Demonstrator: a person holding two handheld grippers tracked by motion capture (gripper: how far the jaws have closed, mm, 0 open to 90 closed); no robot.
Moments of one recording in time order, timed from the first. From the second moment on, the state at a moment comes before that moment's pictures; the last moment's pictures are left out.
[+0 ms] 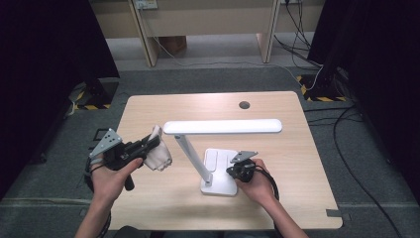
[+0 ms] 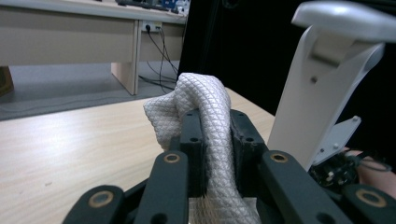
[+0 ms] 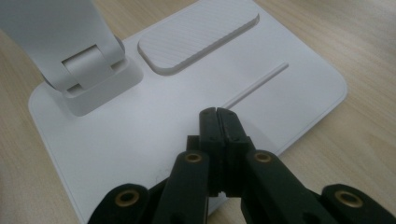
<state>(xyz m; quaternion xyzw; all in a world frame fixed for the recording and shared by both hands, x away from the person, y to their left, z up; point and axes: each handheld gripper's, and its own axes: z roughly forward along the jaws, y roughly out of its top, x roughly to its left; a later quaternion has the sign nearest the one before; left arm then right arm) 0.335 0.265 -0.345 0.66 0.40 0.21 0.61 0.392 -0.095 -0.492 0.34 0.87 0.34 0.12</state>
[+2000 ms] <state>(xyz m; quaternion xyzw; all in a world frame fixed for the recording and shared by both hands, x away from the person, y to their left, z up) 0.340 0.241 -0.275 0.64 0.33 0.26 0.64 0.391 -0.094 -0.492 0.33 0.87 0.34 0.13</state>
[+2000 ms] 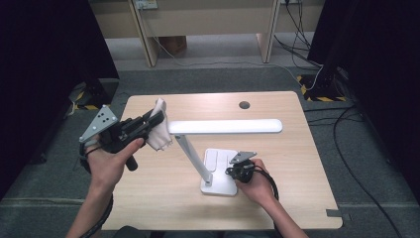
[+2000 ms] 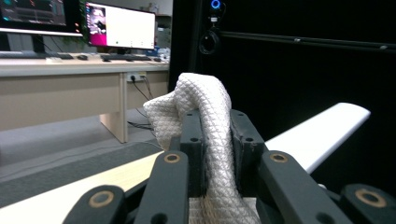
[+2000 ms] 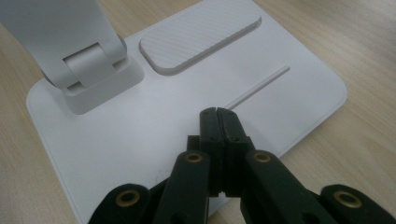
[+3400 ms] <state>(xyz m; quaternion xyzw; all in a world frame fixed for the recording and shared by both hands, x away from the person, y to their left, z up) 0.351 0.230 -0.275 0.64 0.32 0.32 0.62 0.390 -0.094 -0.493 0.32 0.87 0.34 0.13</state>
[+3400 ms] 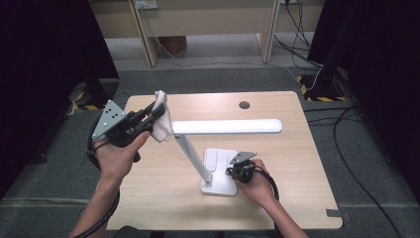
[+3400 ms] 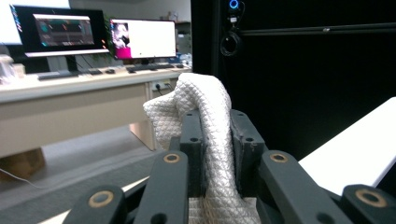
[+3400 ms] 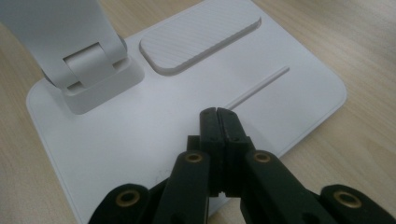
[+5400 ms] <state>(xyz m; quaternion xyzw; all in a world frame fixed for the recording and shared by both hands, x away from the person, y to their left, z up) 0.335 0.152 -0.281 0.64 0.27 0.39 0.60 0.390 -0.095 -0.494 0.32 0.87 0.35 0.13</state>
